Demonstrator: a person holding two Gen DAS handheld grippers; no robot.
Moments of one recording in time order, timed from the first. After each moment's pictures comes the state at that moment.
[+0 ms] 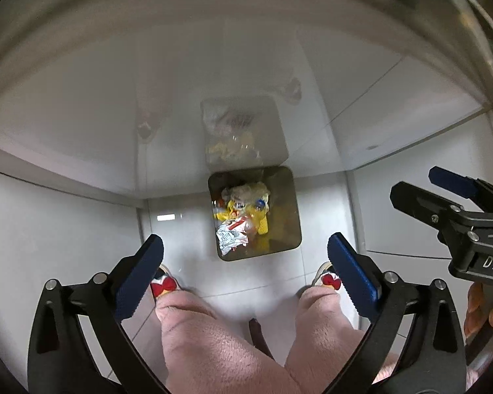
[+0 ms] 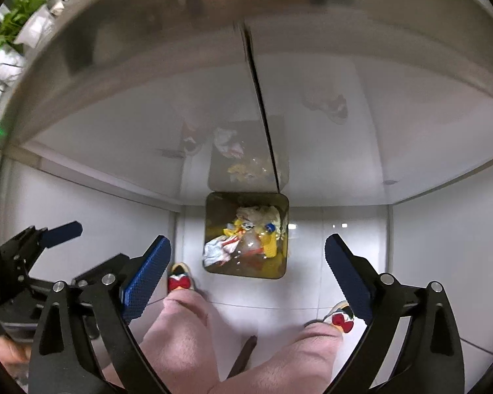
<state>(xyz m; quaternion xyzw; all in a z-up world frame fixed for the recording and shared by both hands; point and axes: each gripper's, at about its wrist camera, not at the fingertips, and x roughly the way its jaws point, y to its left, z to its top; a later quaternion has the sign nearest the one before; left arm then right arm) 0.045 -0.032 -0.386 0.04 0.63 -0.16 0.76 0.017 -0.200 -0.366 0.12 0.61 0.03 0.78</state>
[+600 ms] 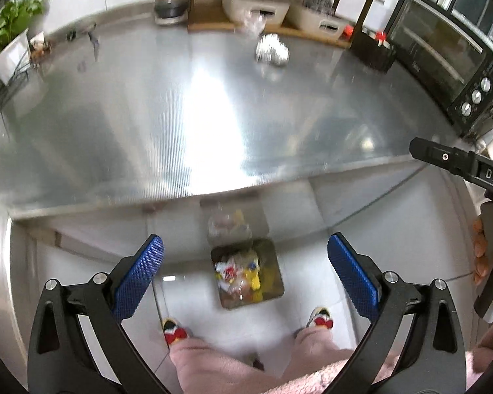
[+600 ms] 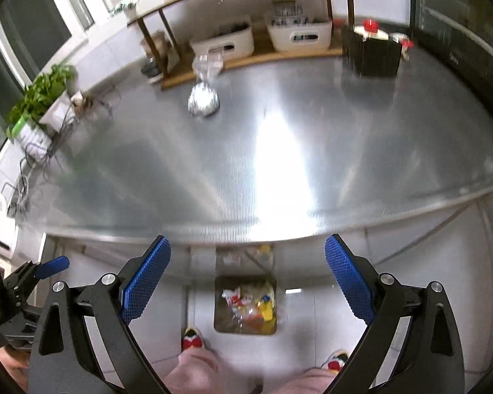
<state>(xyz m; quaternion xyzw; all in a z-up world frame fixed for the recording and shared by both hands) 0.060 -0.029 -0.219 0.03 0.51 -0.19 0.84 0.043 -0.263 -0.205 0.14 0.47 -0.01 0.87</state>
